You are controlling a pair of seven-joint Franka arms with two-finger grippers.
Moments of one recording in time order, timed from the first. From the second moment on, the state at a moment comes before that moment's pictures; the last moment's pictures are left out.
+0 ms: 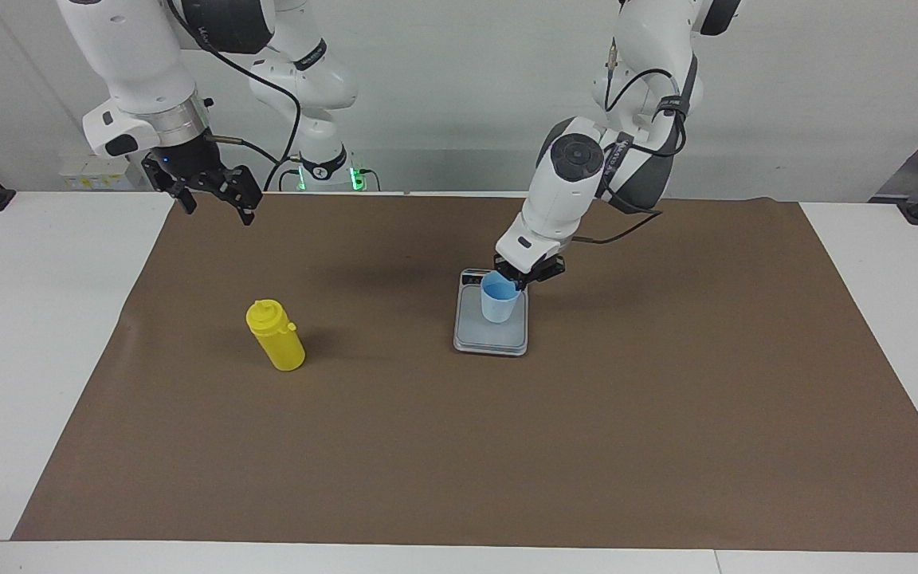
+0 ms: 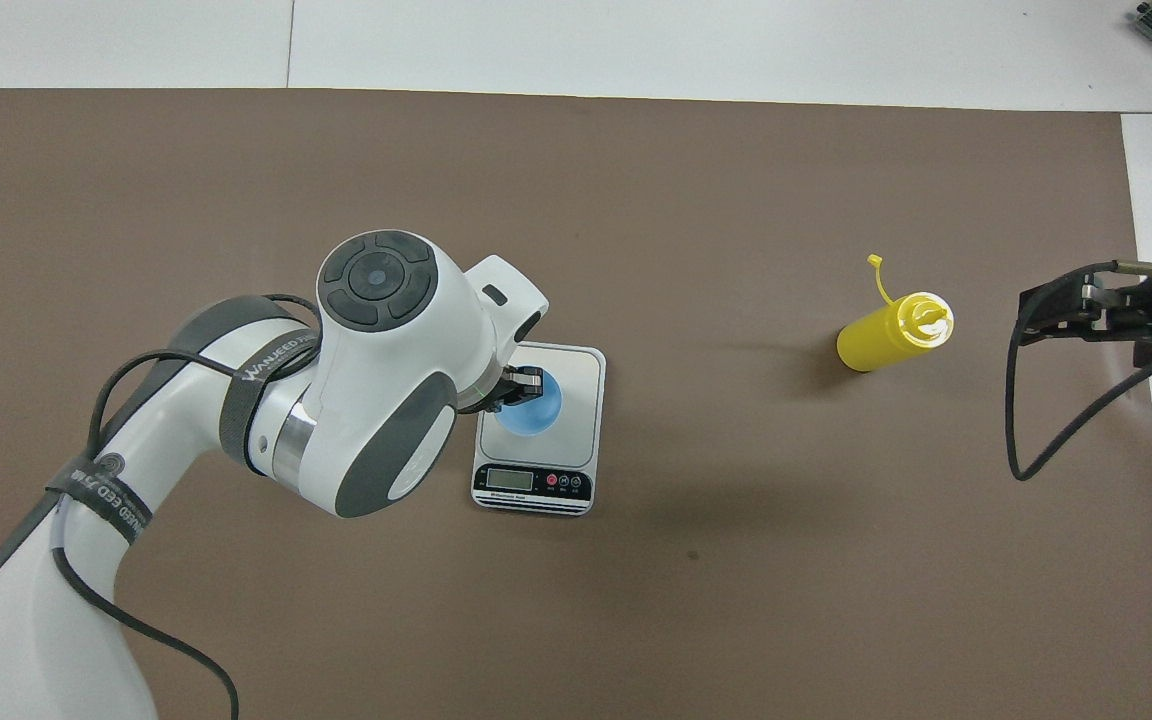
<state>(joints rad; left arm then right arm) -0.34 0.24 -0.28 -1.78 -0.08 1.98 -0.53 -0.09 -0.01 0.11 -1.58 -0.04 1.53 0.23</state>
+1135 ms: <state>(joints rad) -0.26 0.17 -0.24 -1.63 -0.02 1.82 -0.53 -0.11 -0.01 0.11 -1.58 -0.04 1.58 0.38</state>
